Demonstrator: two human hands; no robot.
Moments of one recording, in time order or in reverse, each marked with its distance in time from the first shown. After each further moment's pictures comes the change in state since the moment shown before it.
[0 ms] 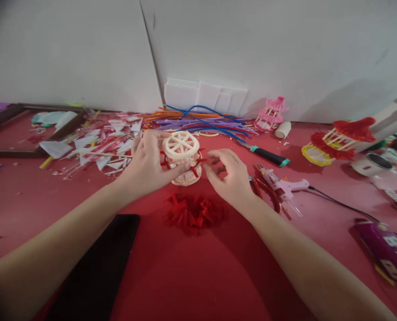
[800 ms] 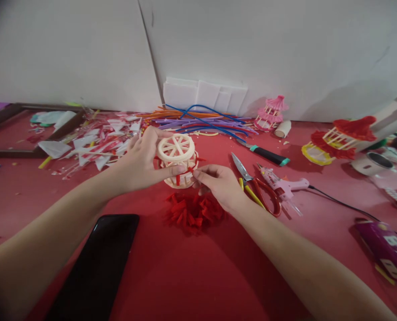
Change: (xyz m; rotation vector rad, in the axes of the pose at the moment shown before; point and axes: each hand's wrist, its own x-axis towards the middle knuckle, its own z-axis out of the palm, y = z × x) left_hand 0.011 -0.004 -0.022 -0.004 -0.247 -0.038; right_hand -0.004 -0.013 0.020 0.793 -0.203 0.696
